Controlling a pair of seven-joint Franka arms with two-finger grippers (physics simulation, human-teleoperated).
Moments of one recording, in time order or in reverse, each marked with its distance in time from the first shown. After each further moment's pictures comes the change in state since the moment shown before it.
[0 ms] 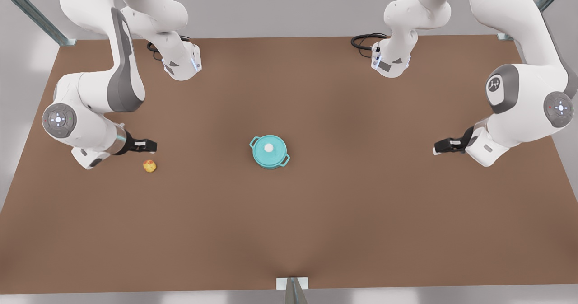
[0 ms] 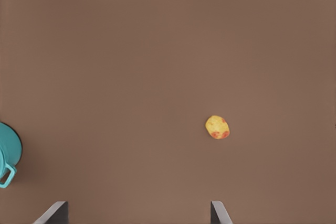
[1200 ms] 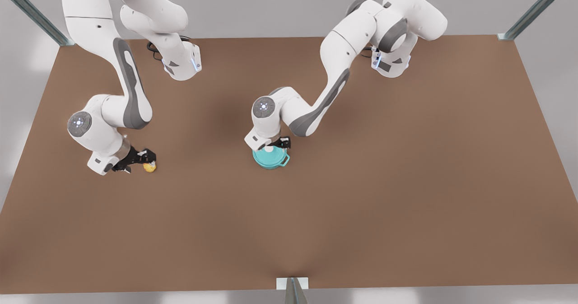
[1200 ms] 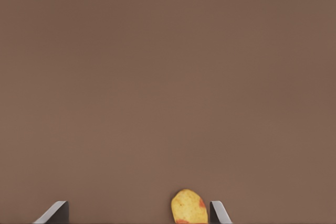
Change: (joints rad) left arm -0.877 0.659 0.001 0.349 0.173 0.387 -0.804; right arm -0.183 0.001 0.047 -0.537 0.068 0.746 -0.473
